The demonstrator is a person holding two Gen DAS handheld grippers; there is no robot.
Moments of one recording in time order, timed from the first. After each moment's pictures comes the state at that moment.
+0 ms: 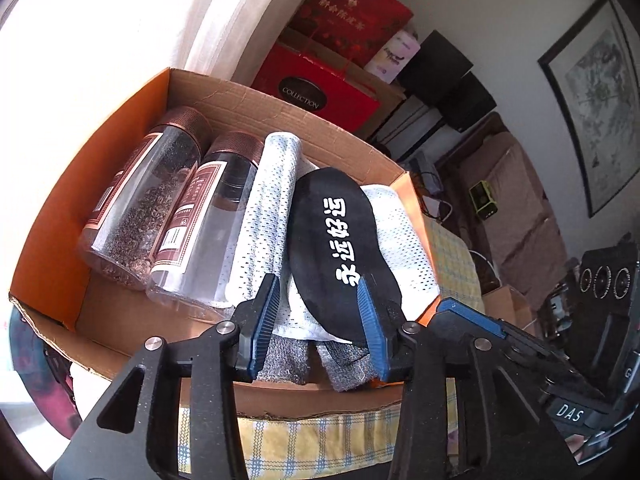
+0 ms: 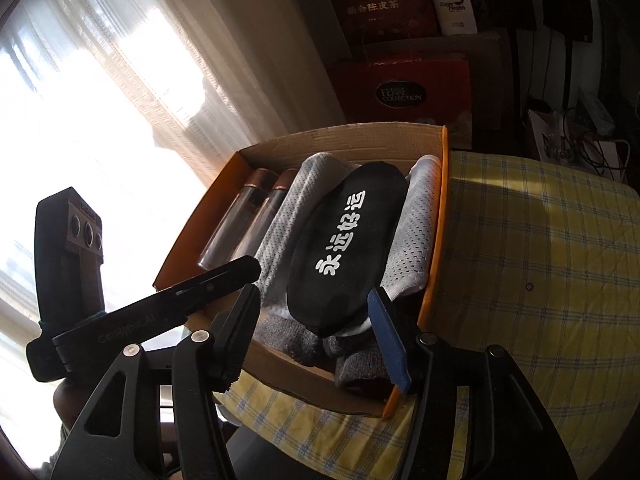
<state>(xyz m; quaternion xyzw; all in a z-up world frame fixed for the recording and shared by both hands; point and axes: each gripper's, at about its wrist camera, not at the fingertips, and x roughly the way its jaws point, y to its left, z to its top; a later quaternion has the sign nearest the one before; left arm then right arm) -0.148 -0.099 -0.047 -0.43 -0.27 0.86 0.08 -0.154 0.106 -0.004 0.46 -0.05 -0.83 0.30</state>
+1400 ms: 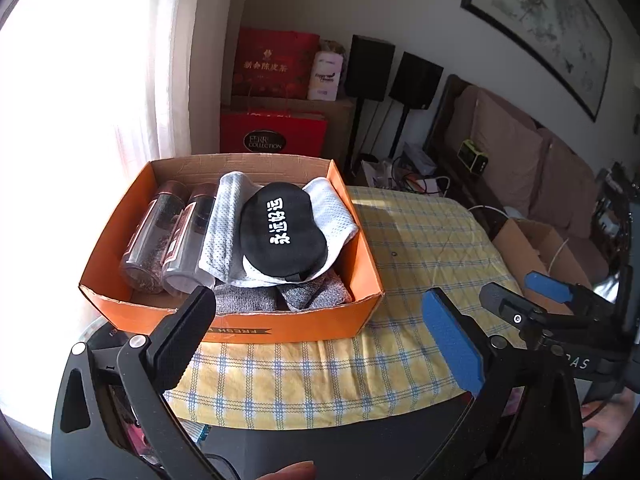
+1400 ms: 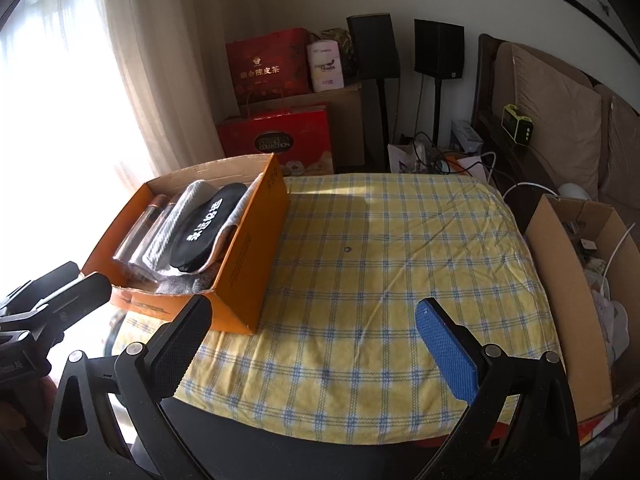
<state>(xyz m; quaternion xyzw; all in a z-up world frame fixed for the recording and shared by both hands) -0.042 0.001 0.015 -0.36 -0.07 0.93 0.06 -0.049 0.223 0.018 0.37 -0.02 -0.92 0.11</state>
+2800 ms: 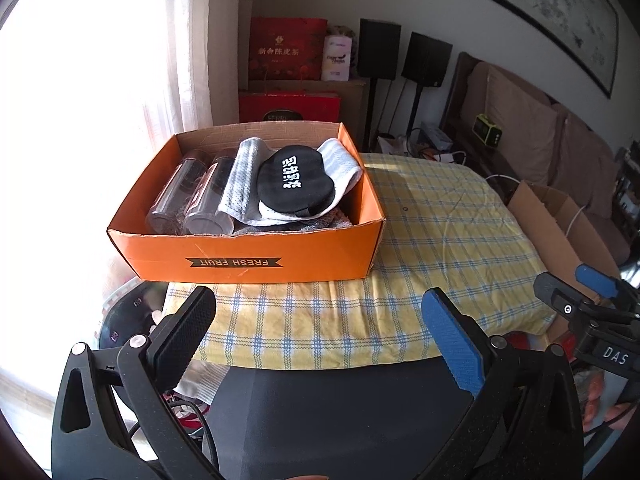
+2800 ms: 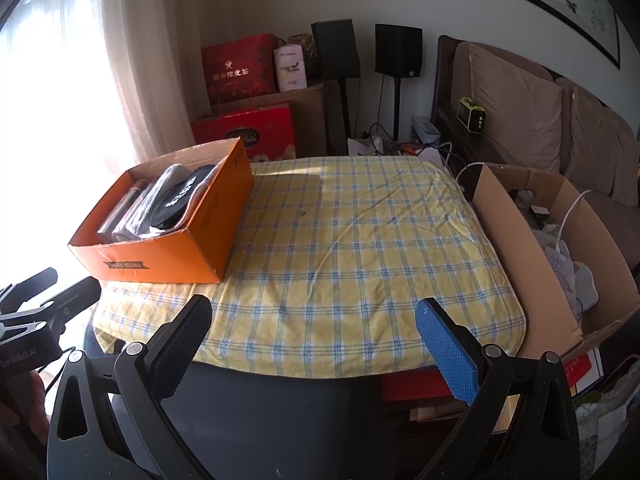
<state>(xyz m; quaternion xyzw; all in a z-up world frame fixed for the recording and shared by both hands) 0.011 0.018 -0.005 -0.37 -0.04 0.93 0.02 0.022 0.253 0.008 0.36 -0.02 -0.93 0.06</state>
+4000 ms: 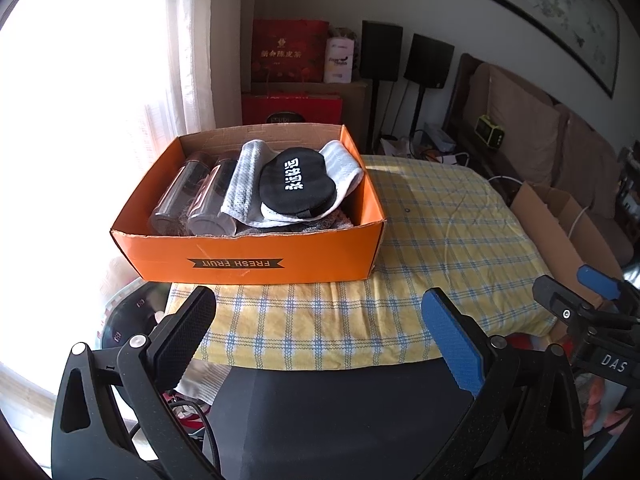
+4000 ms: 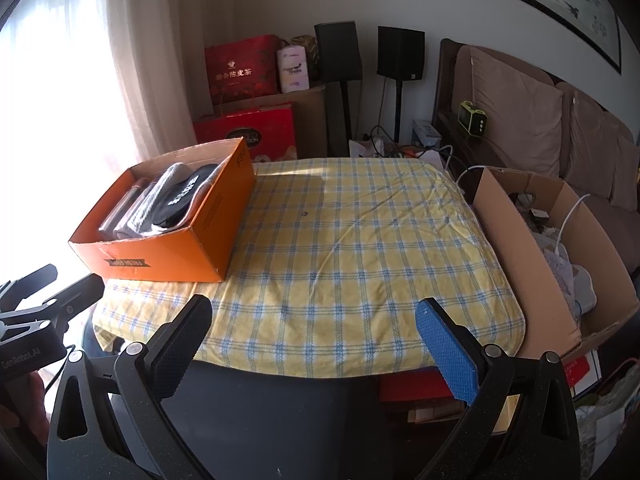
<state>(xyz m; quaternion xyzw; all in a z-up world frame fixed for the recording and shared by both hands) 0.011 0.018 -0.004 -0.37 -0.04 0.93 0.02 0.024 0.250 0.009 0.36 -0.01 -0.93 0.06</state>
